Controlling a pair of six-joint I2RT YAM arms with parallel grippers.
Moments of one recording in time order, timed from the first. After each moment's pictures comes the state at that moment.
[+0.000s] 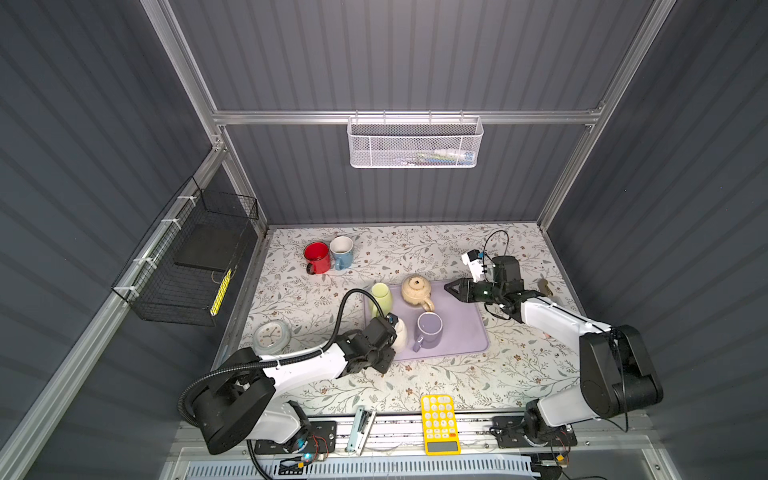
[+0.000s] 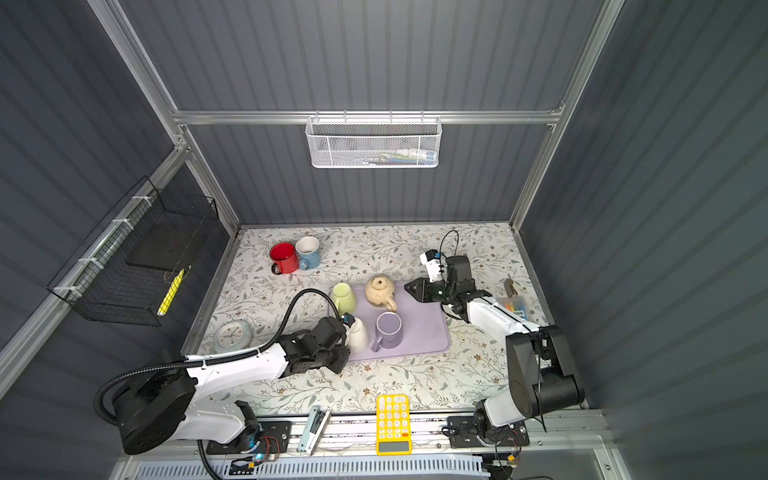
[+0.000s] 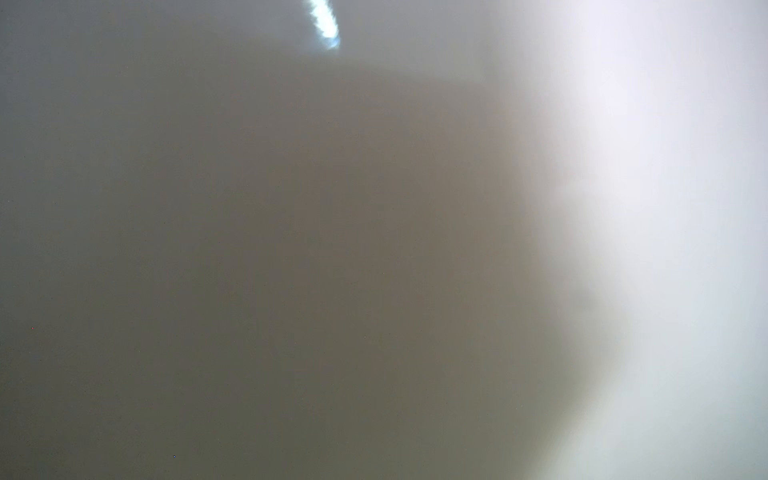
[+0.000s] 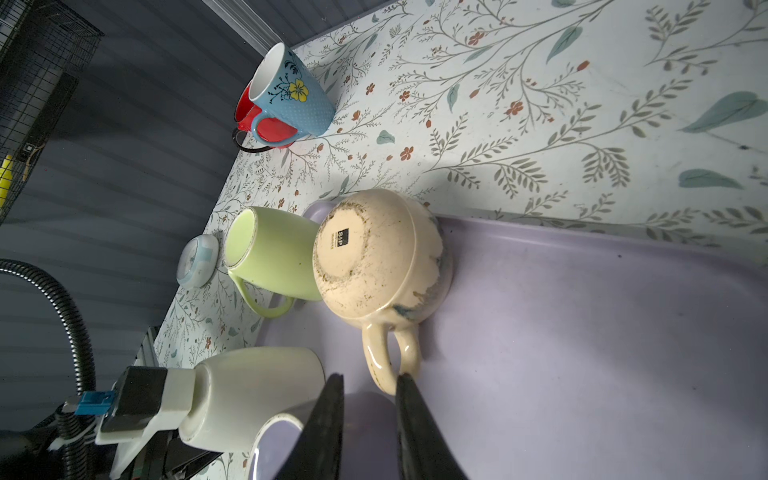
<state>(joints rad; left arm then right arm) -0.92 1.37 0.61 -0.25 -0.06 -0.28 0.23 1.49 0.81 0.02 -0.65 0.32</state>
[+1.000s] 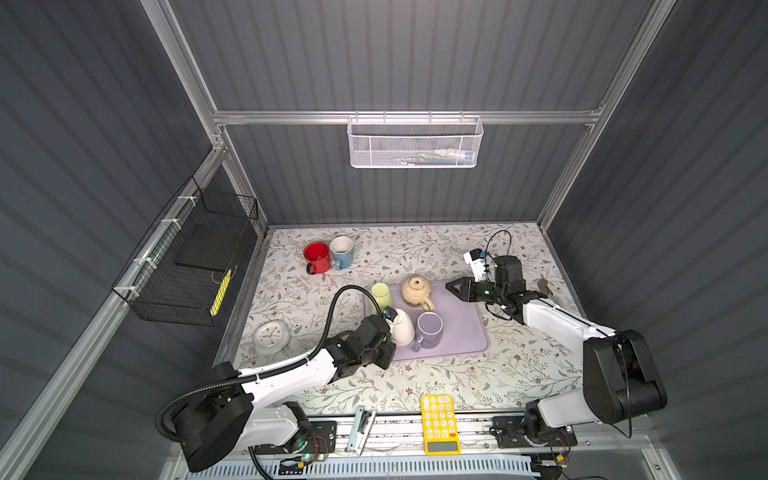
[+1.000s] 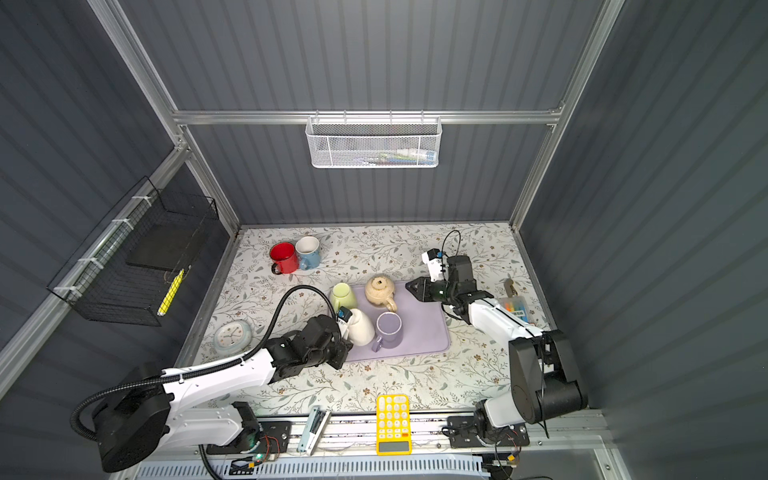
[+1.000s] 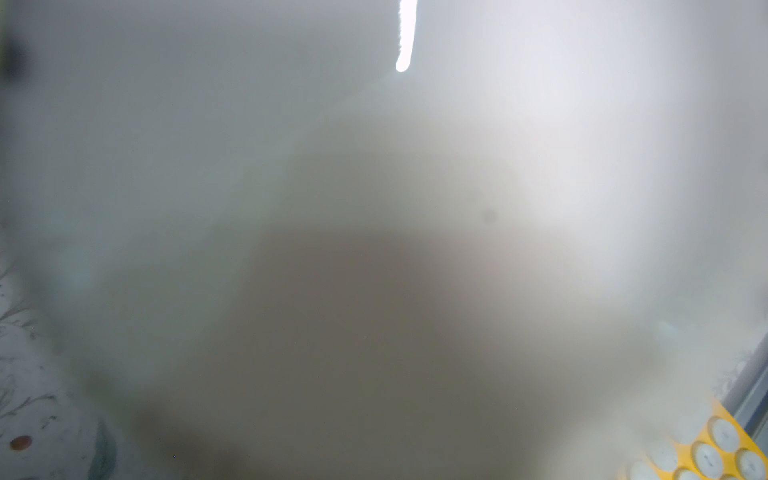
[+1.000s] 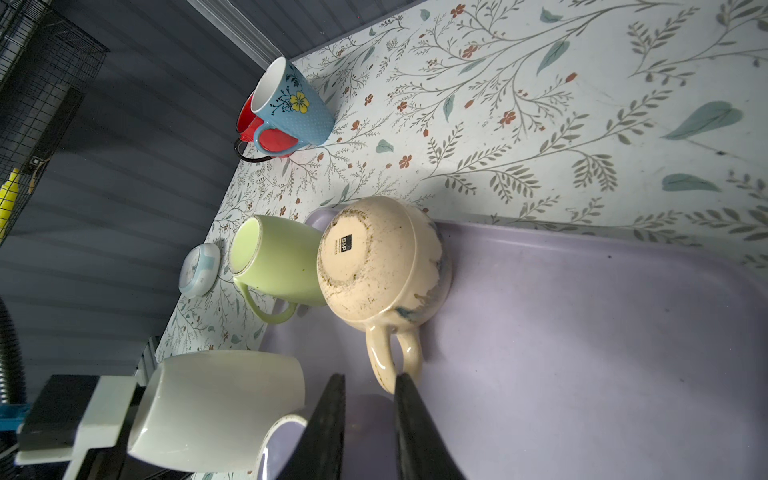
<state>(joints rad) -0.92 1.24 0.59 -0.19 -0.04 -0.28 0.23 1.46 0.80 0.02 -0.63 0.34</state>
